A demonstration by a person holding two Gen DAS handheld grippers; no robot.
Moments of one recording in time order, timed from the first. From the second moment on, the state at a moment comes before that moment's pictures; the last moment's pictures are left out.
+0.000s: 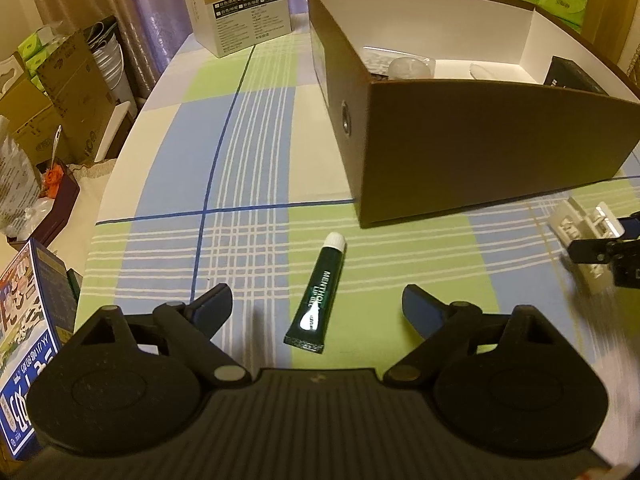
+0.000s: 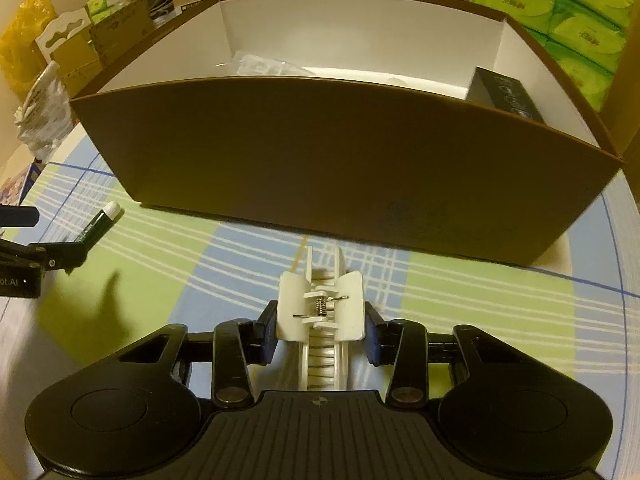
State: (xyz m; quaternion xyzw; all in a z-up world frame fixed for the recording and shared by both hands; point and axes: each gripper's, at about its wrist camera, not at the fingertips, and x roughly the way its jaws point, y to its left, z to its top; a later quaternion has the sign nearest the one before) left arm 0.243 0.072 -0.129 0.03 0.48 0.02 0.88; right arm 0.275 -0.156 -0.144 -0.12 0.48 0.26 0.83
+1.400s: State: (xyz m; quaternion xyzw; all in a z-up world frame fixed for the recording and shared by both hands) left arm 0.232 0.043 -0.129 -0.03 0.49 -0.06 0.87; right arm 0.264 -0.221 -0.138 -0.06 0.49 0.21 0.85
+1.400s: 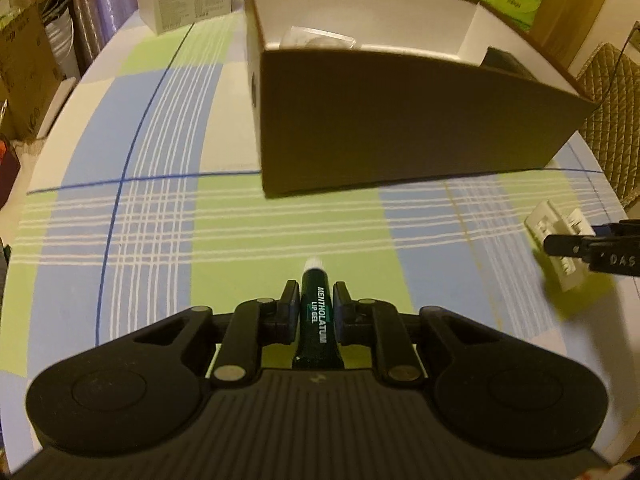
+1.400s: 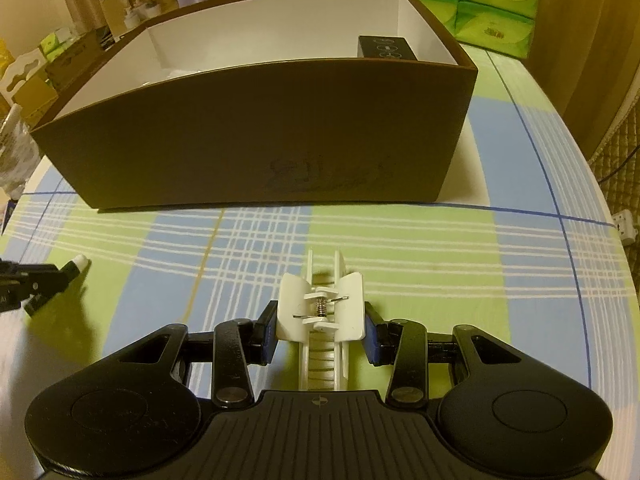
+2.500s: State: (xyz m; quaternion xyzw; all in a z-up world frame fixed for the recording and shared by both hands) left arm 0.240 0.067 -0.139 0.02 0.50 -0.06 0.86; right arm 0.249 -0.233 -0.127 -0.05 0.49 0.21 0.85
